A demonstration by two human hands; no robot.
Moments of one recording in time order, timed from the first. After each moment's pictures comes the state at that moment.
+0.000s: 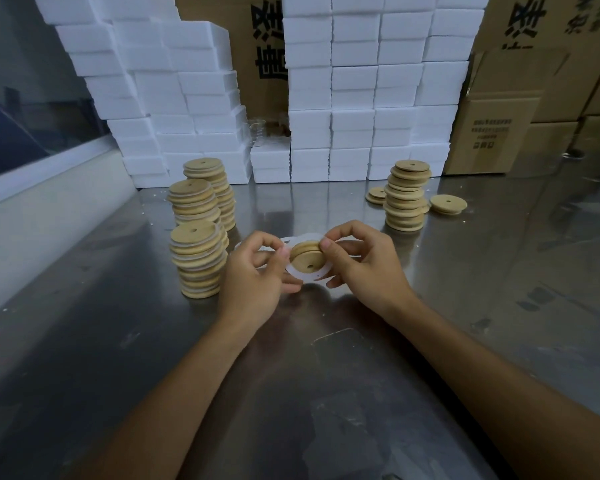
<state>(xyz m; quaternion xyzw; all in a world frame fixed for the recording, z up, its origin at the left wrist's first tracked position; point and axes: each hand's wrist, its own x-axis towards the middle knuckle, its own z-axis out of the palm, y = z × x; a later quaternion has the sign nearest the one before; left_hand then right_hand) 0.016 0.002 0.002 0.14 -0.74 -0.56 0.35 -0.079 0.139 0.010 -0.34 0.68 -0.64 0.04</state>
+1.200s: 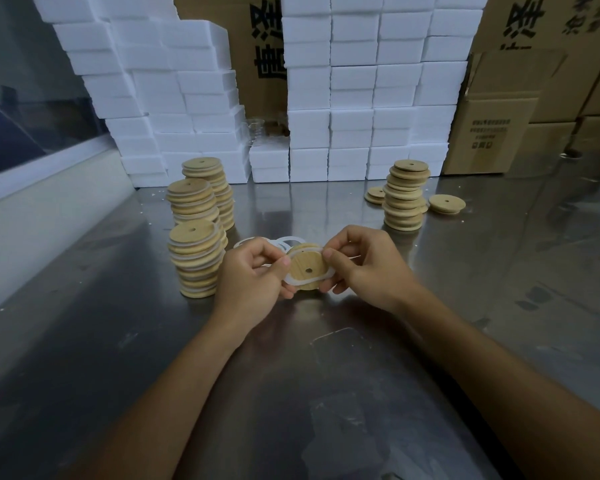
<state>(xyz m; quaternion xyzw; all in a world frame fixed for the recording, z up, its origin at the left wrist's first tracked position) 0.014 -0.006 0.001 0.16 -0.75 -0.55 0.33 -0.083 0.146 0.019 -0.37 0.72 -0.58 0.09</state>
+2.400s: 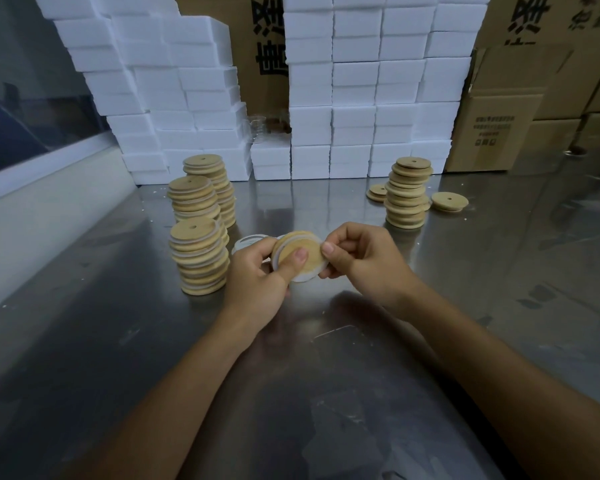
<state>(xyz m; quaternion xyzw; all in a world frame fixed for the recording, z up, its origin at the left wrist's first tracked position) 0.015 0.003 0.002 0.10 -0.75 -0.55 0.34 -0.077 0.142 0.022 -0.38 0.67 -0.63 0.12</state>
